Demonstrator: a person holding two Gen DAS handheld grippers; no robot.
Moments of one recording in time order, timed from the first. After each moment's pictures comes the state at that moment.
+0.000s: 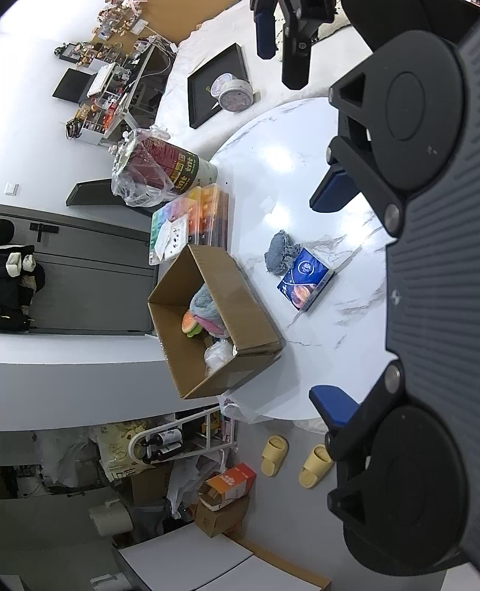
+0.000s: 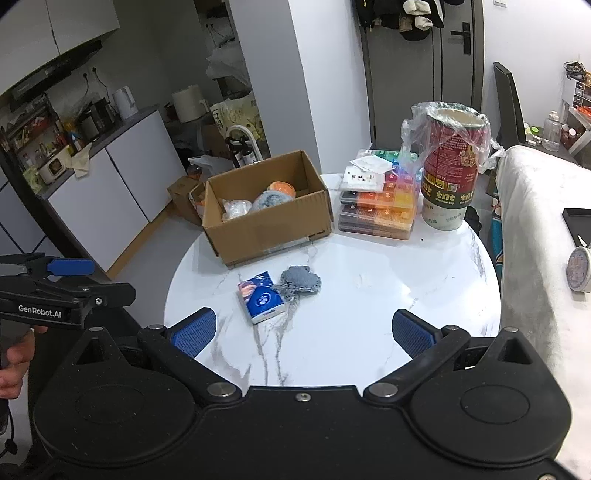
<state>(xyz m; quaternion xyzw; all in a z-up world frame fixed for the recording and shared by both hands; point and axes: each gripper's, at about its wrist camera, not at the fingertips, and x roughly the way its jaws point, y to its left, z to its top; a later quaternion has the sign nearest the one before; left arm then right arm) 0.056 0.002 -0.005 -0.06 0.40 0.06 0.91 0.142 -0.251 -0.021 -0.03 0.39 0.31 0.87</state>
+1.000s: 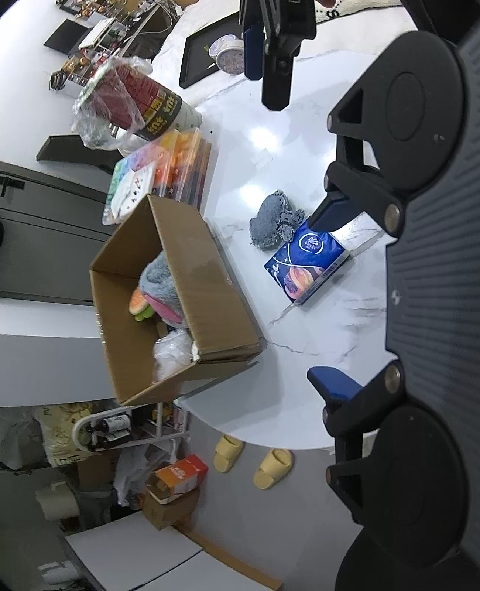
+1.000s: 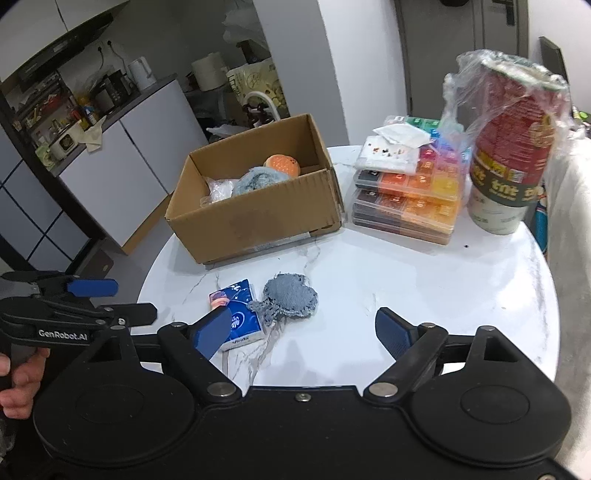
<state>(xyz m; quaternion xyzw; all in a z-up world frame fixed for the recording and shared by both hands) 0.132 0.013 -0.082 -0.10 0.46 0.11 0.87 0.246 -0.213 -0.090 -0.04 0.44 0.38 0.82</state>
